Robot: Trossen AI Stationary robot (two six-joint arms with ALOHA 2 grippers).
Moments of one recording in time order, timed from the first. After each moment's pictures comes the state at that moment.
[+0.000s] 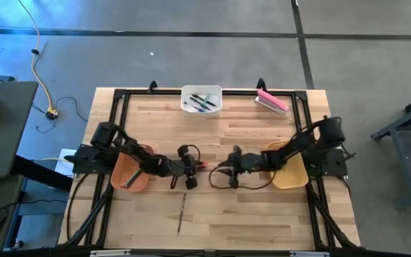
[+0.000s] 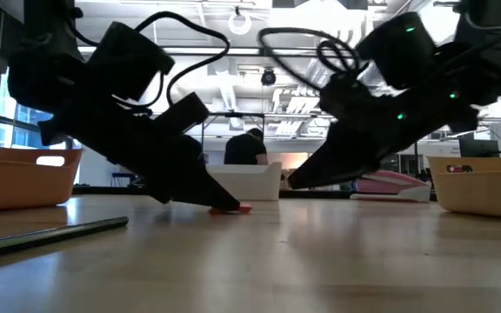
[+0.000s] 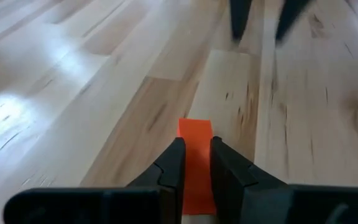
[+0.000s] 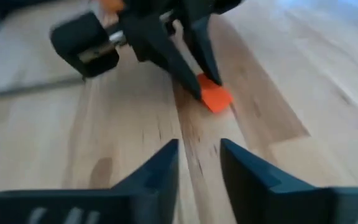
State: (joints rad) left arm -0.11 1.97 0.57 0.83 -0.45 -0.21; right arm 0.17 1.79 0.52 0.80 0.18 0.32
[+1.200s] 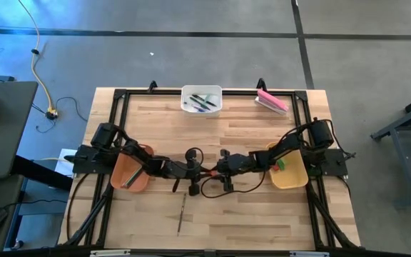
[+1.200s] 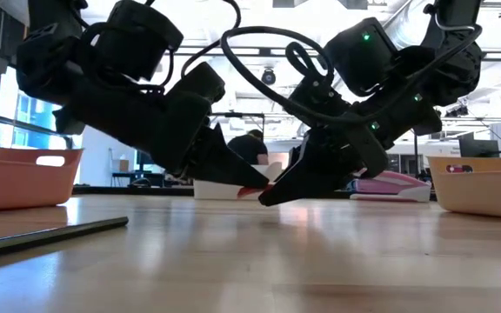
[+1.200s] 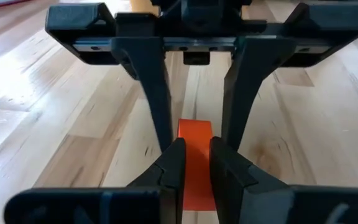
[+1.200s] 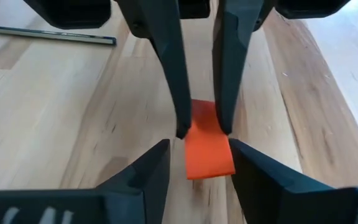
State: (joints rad) left arm -0.13 1.98 0.66 0.89 -0.31 -0.15; right arm 0.15 1.93 0.71 0.65 0.02 0.06
